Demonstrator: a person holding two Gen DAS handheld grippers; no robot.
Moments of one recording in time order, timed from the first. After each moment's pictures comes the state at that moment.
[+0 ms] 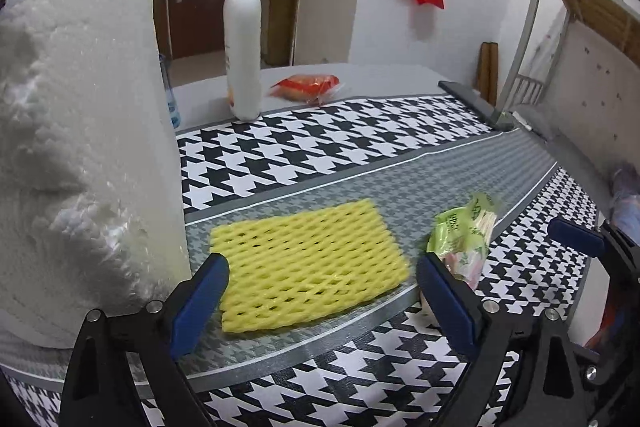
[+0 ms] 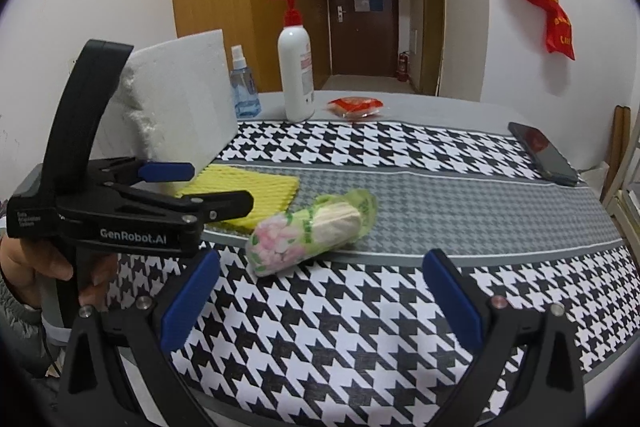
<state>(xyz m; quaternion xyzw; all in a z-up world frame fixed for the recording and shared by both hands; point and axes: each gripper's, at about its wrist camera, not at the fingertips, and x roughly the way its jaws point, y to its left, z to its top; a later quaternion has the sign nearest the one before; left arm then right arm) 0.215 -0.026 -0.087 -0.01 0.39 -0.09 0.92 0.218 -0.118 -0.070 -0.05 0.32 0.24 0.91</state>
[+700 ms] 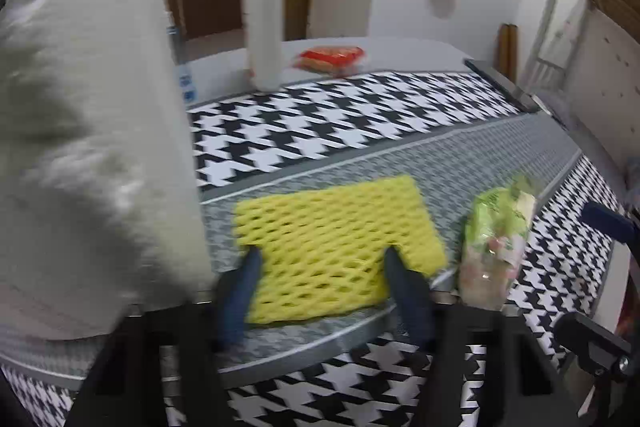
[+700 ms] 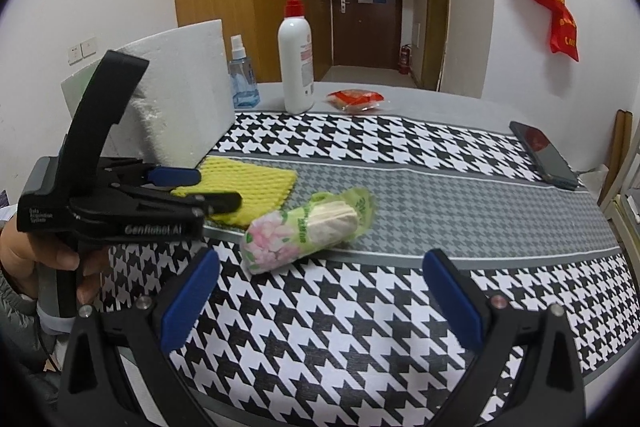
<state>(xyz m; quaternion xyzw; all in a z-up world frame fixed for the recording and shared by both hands) 0.225 -0.015 -0.098 0.00 0.42 -0.05 0.90 0.220 -0.118 -0.067 -0.06 0.33 0.24 0.91</state>
